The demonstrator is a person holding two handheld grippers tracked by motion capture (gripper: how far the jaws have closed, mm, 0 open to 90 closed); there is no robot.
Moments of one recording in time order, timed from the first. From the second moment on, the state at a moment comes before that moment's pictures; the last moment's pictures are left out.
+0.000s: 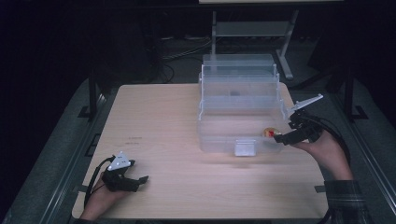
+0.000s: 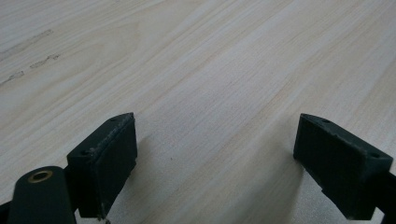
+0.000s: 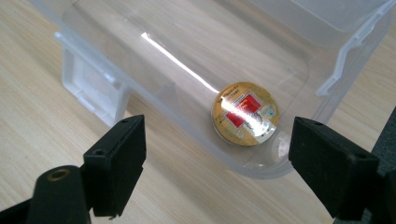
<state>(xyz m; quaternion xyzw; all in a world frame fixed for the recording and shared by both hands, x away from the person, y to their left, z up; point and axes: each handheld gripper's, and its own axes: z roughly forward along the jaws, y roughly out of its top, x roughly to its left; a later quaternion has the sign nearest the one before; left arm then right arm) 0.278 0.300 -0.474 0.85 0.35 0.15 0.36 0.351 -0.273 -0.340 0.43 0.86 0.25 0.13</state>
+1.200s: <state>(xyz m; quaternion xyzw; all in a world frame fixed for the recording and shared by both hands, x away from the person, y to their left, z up) 0.278 0.300 -0.475 0.85 0.35 0.15 0.36 0.292 -0.286 -0.400 0.44 0.84 0.29 0.13</state>
